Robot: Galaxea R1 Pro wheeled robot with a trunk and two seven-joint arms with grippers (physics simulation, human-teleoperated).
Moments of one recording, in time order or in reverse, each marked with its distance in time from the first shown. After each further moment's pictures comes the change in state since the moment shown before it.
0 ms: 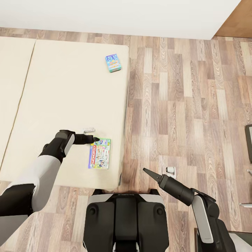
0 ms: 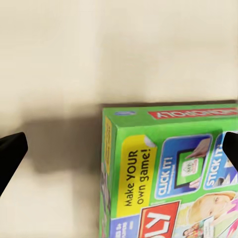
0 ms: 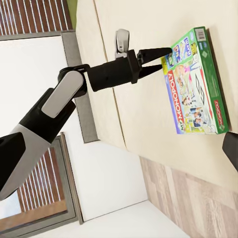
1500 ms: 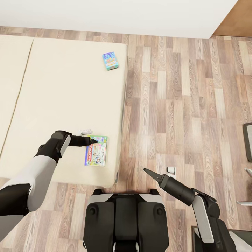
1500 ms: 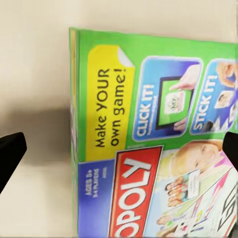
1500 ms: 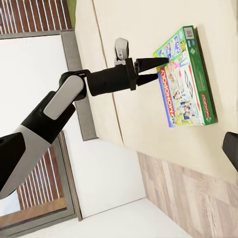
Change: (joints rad) left arm 0.000 0.040 -0.004 0.018 0.004 0.053 -0.076; right arm 0.000 -0.005 -0.002 0.000 -0.001 0.000 0.002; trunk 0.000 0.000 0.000
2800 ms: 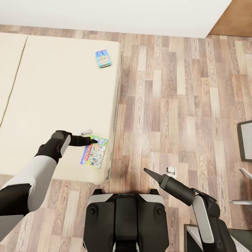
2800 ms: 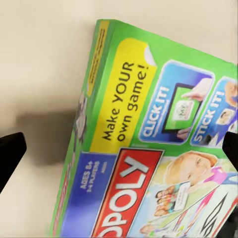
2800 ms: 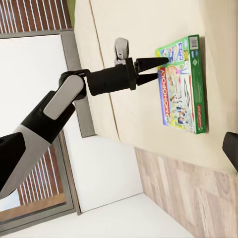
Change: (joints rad) left arm 0.000 -0.001 -0.003 -0.002 -0.004 -0.002 0.002; right arm 0.000 -0.002 0.000 0.000 0.000 0.000 0.001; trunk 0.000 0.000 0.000
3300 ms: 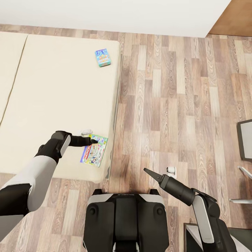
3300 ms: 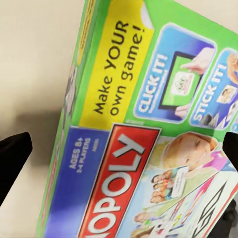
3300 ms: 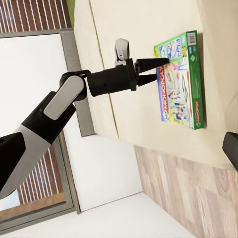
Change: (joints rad) left arm 0.000 0.001 0.001 0.008 0.012 0.003 -0.003; right arm 0.000 0.000 -0.001 0.000 0.000 0.000 0.000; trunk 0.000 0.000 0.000
